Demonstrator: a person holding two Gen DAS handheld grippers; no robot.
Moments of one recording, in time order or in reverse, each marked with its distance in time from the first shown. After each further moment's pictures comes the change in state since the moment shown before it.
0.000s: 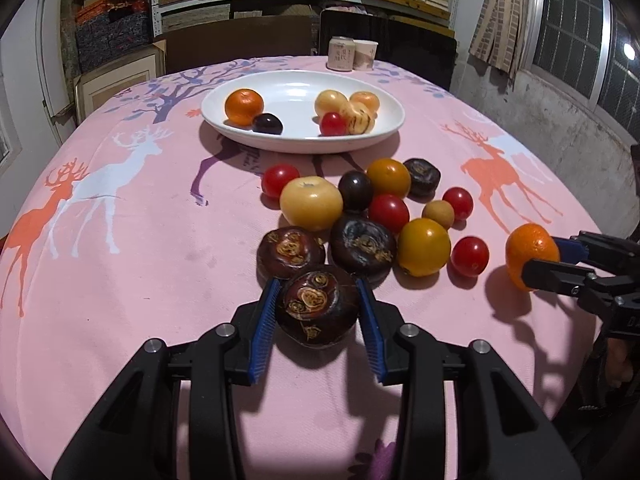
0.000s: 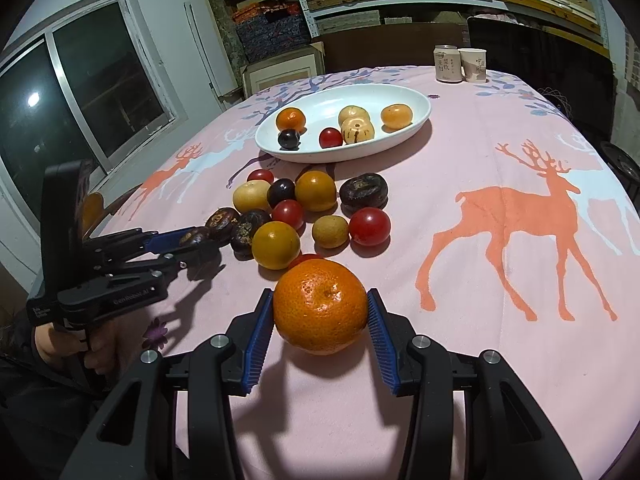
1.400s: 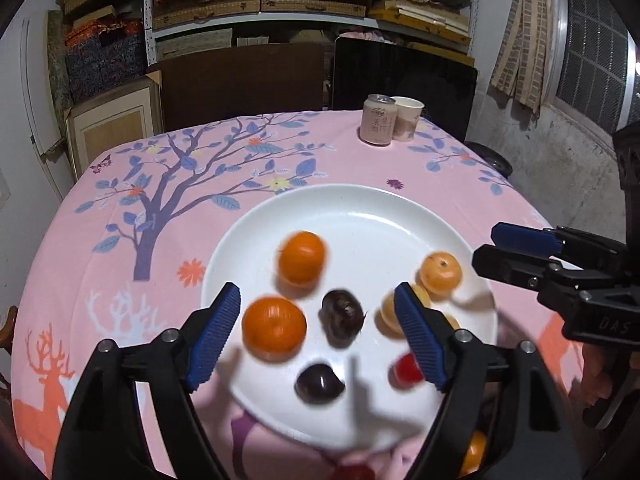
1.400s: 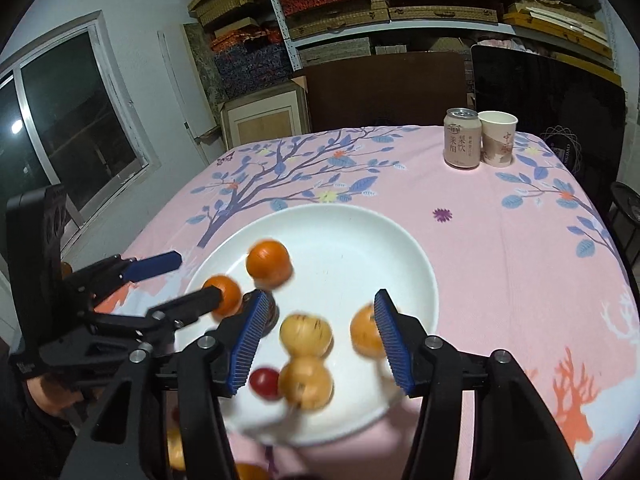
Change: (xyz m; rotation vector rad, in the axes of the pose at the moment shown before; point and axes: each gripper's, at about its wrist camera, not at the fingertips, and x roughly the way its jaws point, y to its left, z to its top) left arm 0.088 0.048 0.198 0.008 -0.067 0.020; right arm 0.099 -0.045 0.207 0.010 -0.088 -0.031
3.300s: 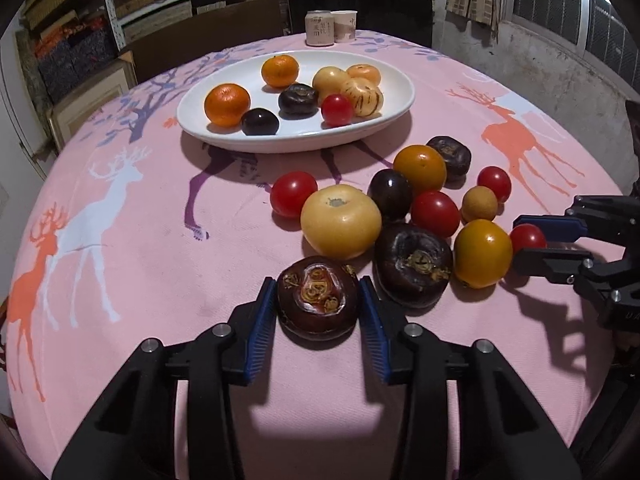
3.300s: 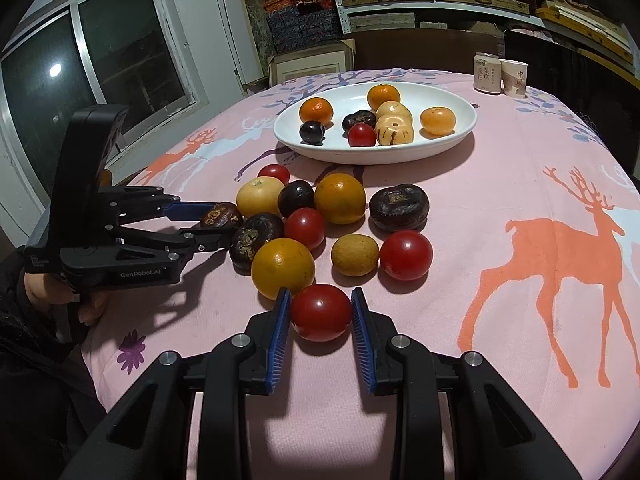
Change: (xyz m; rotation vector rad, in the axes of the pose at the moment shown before) left arm -0.059 -0.039 -0.166 0.174 0.154 0.006; right arm -0.070 0.050 -0.187 -0.117 0.092 0.079
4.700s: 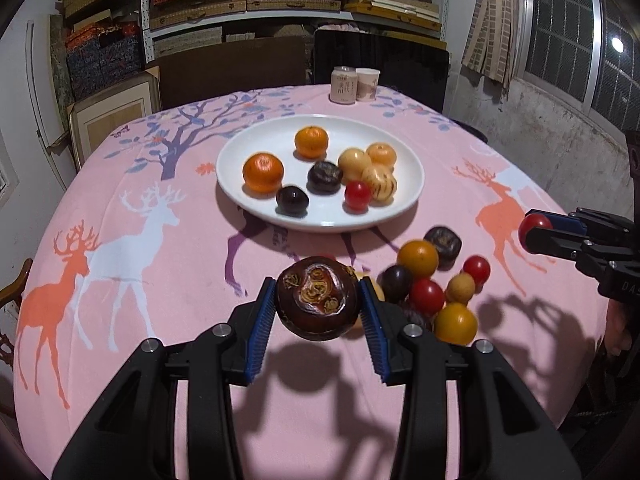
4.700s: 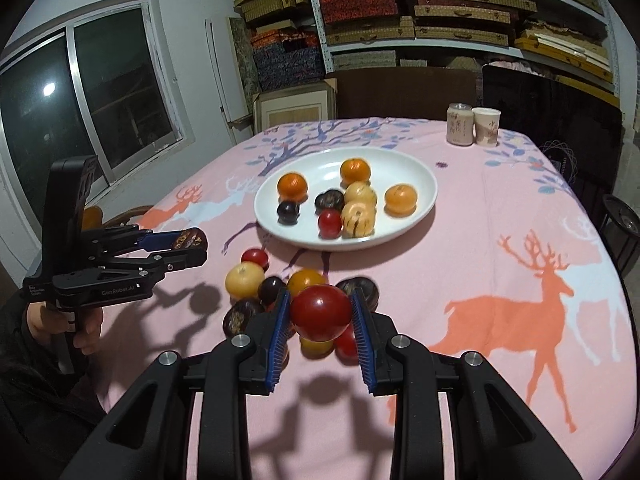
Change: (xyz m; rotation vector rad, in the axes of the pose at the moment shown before) left arm -0.048 0.024 0.030 -0.120 -0.144 -0.020; right arm -0.050 -0.016 0.053 0.010 -0.130 -0.066
